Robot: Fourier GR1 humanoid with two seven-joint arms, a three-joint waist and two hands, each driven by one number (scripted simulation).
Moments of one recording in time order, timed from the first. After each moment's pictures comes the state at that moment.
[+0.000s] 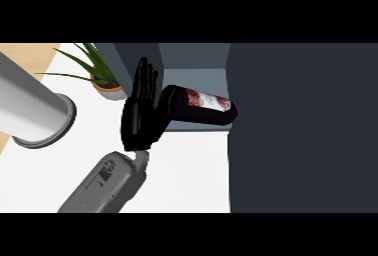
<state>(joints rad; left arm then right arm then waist) -0.47 0.13 -0.46 -1.37 0.49 0.64 -0.32 0.27 -0.14 0.31 -2.52 -0.09 0.12 0.35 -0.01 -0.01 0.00</state>
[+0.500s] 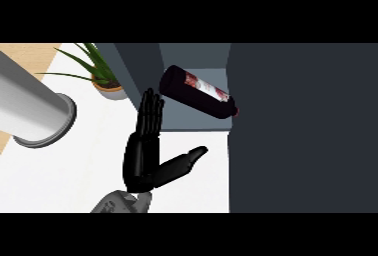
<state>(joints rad) -0.24 0.10 -0.58 -1.56 0.42 0.64 -0.36 0.28 -0.14 0.32 -2.52 -0.09 0.11 0.36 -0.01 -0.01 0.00</state>
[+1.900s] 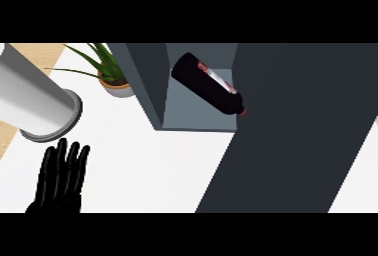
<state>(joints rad) 0.28 0.44 -0.48 -2.02 0.50 0.47 -0.46 0.23 -0.26 0.53 -2.51 -0.09 0.26 0.47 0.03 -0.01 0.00</state>
